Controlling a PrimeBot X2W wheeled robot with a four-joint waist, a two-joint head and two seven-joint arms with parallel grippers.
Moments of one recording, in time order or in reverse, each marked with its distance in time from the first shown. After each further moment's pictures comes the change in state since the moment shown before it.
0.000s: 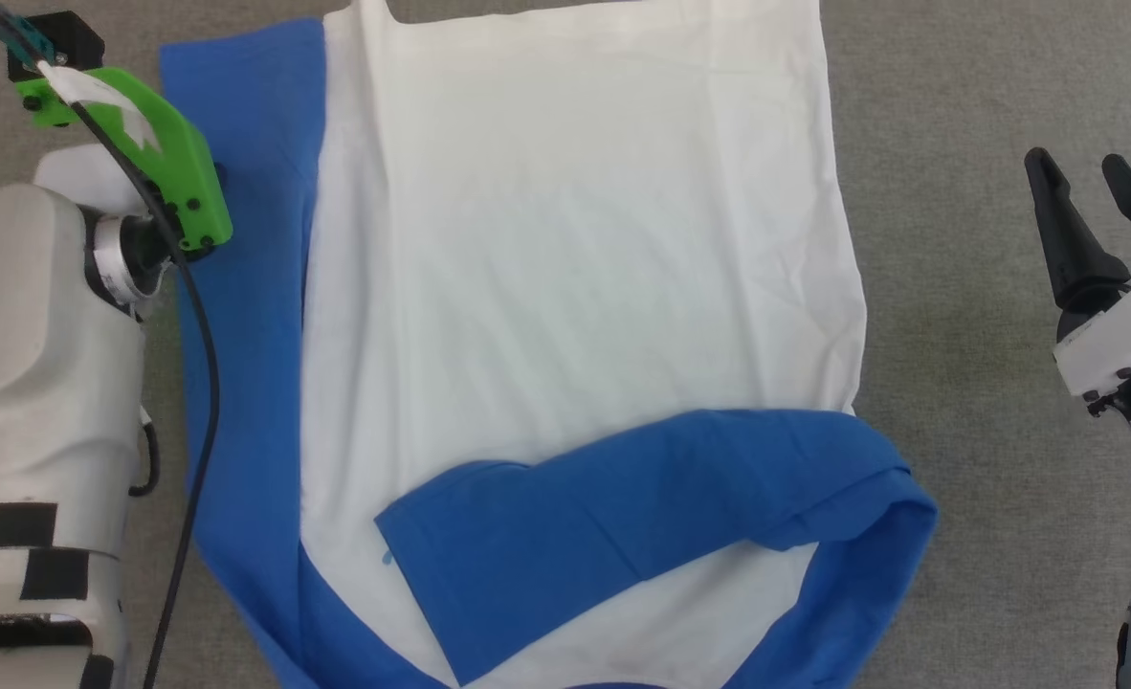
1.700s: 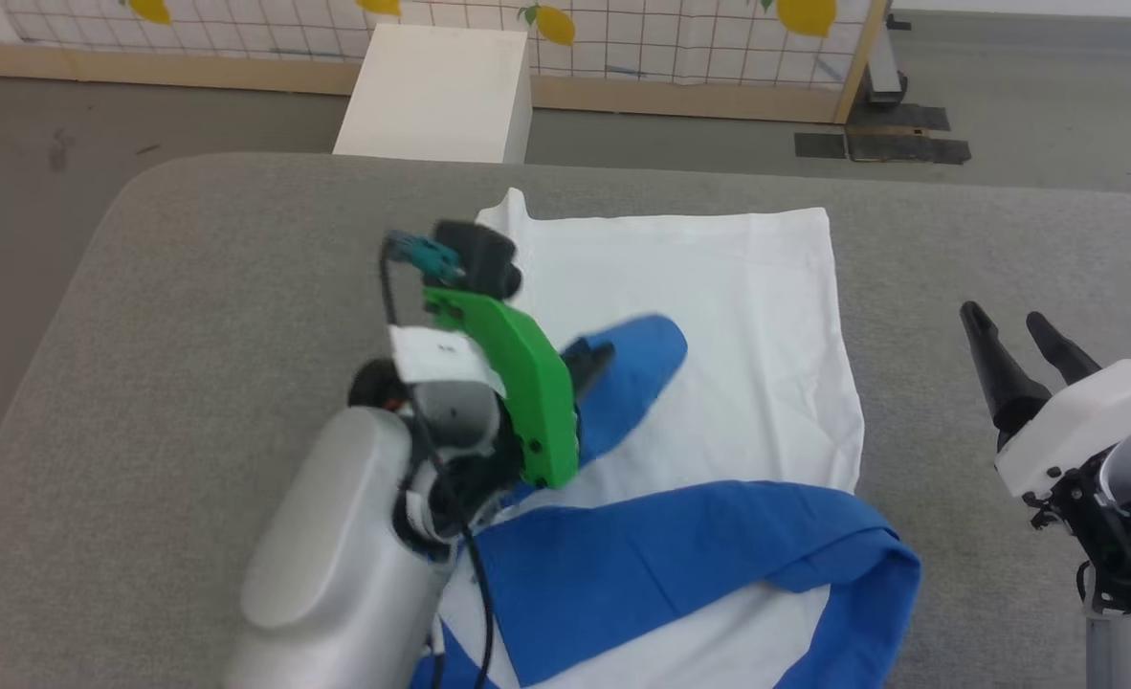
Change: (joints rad) left arm 0.417 -0.266 -0.228 -0.528 -0.288 -0.143 -0.009; right arm 0.143 0.024 0.007 0.138 0.003 0.000 -0.019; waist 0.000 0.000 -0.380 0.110
